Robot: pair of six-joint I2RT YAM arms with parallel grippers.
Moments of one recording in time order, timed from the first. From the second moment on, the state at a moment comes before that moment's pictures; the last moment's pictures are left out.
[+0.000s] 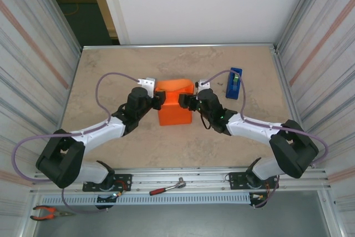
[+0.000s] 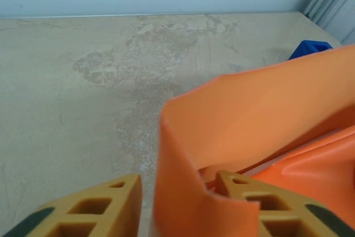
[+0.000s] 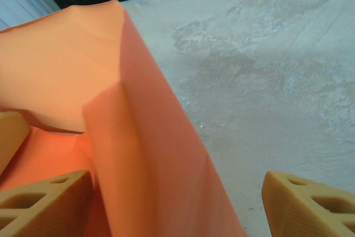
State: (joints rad) left arm -0.60 1.35 0.66 0.32 -0.13 -0.25; right arm 0.77 1.43 0.73 0.27 0.26 0.52
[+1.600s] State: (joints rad) left arm -0.62 1.36 0.71 0.32 -0.11 -0.27; right arm 0.85 1.46 0.81 0.17 0.45 0.46
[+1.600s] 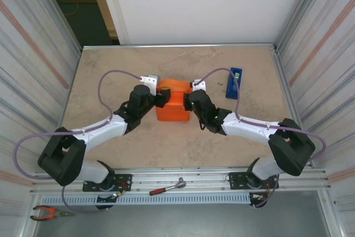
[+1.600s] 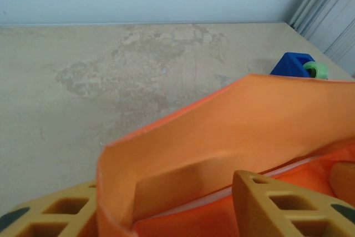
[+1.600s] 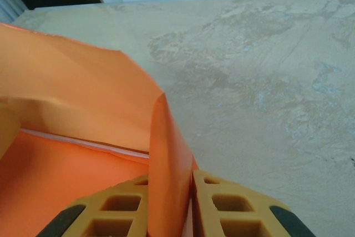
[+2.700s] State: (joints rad) left arm -0.72 1.43 0.72 0.31 -0.44 -0.25; right arm 0.82 1.42 0.88 0.03 0.34 0.52
